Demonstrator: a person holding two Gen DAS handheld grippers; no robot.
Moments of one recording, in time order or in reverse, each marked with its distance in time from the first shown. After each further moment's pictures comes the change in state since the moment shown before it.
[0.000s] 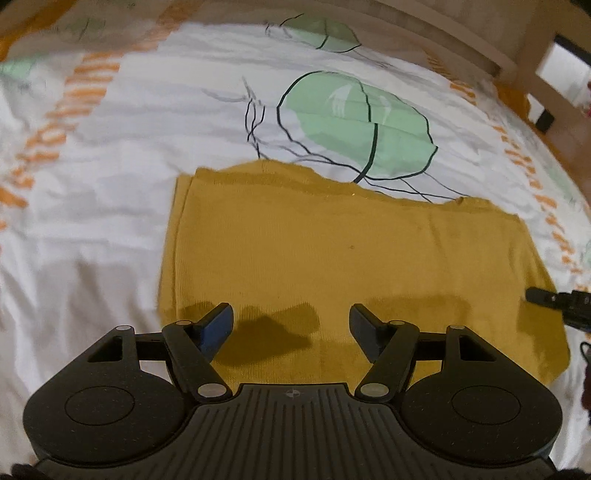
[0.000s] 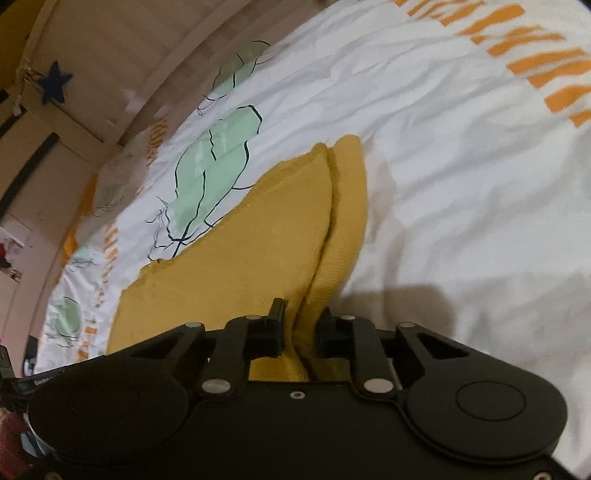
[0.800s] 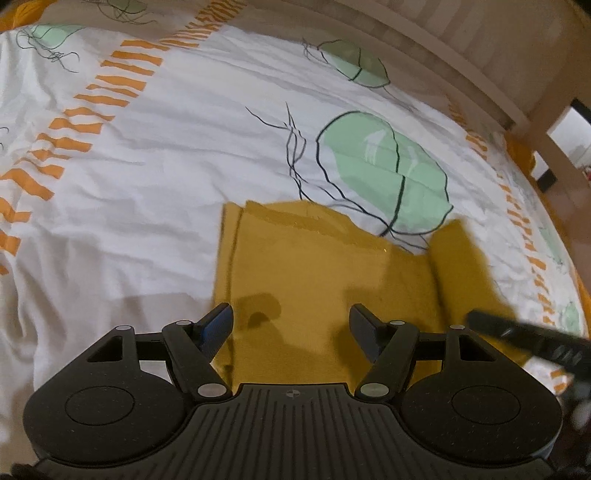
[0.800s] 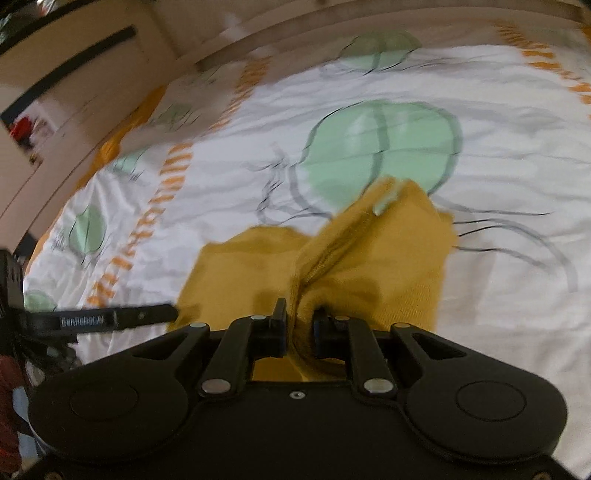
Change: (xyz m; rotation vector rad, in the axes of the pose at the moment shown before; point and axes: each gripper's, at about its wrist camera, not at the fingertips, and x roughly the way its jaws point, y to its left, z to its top) left arm -0.021 0.055 0.027 -0.146 -0.049 -0.064; right arm 0.056 0.199 -0.027 -0.378 0.085 0.004
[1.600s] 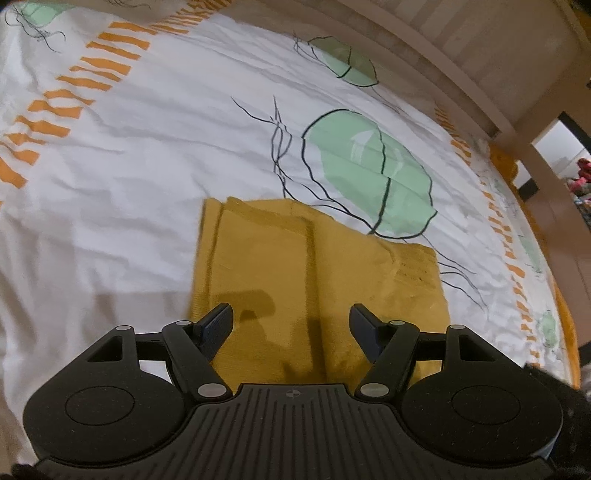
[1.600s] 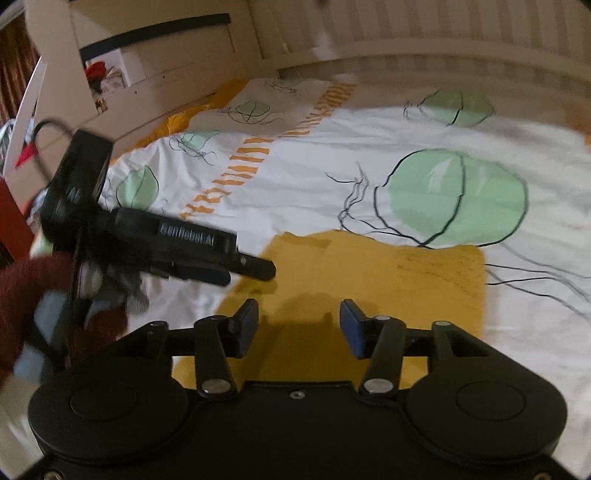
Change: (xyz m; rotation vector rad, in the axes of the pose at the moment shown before) left arm 0.015 0.007 0.003 -0.035 0.027 -0.105; right arm -0.022 0.068 -0.050 -0.289 -0.129 0.026
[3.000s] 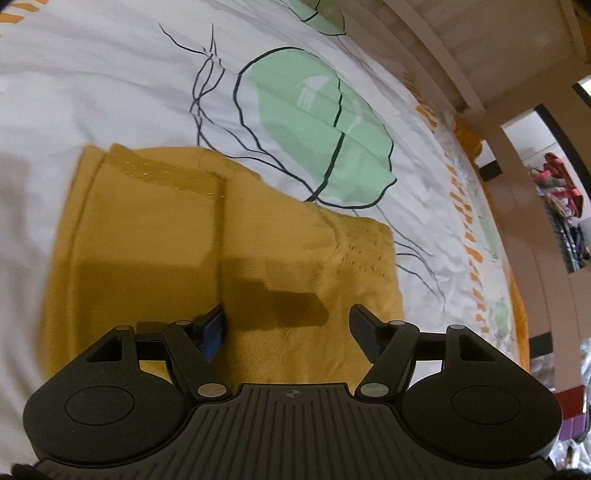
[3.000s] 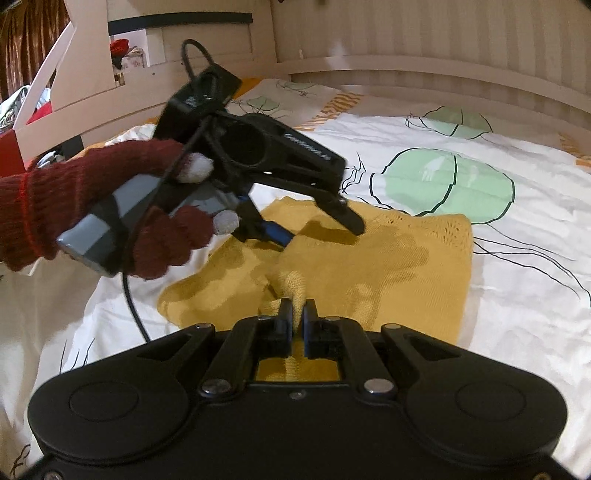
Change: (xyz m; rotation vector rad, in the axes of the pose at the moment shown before) left arm 0.072 -0.025 0.008 -0.061 0.150 -0.197; right arm -0.005 0.008 -0.058 -0.092 -0.055 -0.038
